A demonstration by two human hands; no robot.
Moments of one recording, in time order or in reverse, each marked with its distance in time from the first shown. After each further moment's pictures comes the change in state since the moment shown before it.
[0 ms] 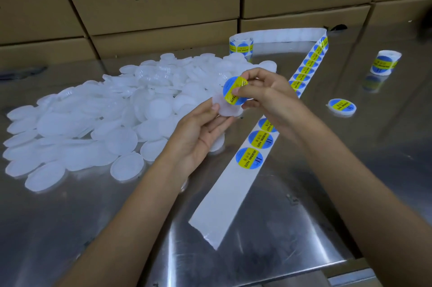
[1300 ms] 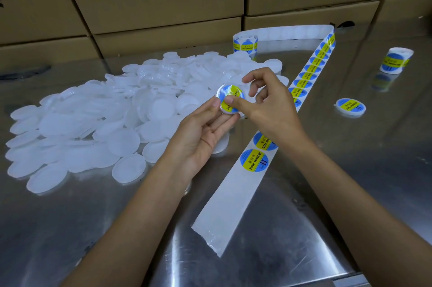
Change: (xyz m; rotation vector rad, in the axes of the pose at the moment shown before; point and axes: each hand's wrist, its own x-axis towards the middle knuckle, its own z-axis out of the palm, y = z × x) left_hand 0.000 0.002 0.001 -0.105 0.009 -0.013; right_hand 0.002 0.033 0.011 -0.472 0.264 -0.294
